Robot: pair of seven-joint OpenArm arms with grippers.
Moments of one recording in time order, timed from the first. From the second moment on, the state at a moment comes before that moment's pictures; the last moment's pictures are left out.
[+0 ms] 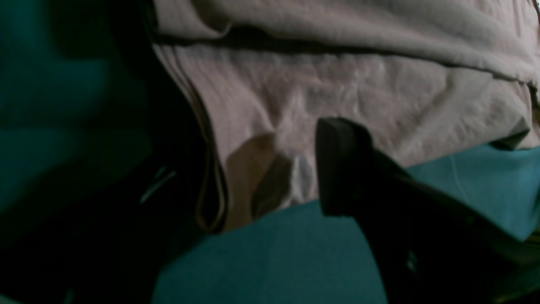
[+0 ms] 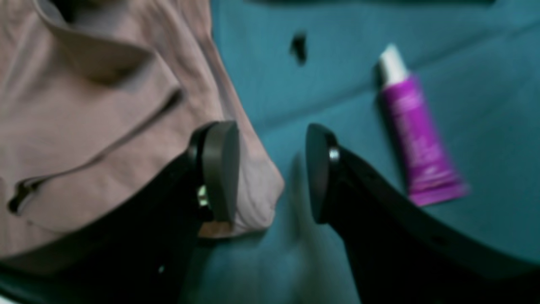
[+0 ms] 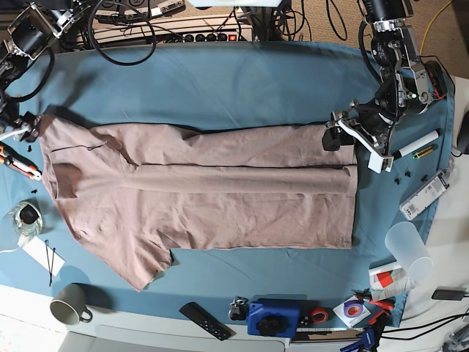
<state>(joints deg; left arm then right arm) 9.3 -5.0 -17.0 94.8 -35.8 -17.7 58.1 3.3 30.5 52.8 66.3 31.5 31.4 -64.6</state>
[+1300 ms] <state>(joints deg) 9.7 -5.0 -16.9 94.4 -34.7 -17.3 57.6 2.8 30.4 54.9 59.0 46.1 39.4 -69.8</state>
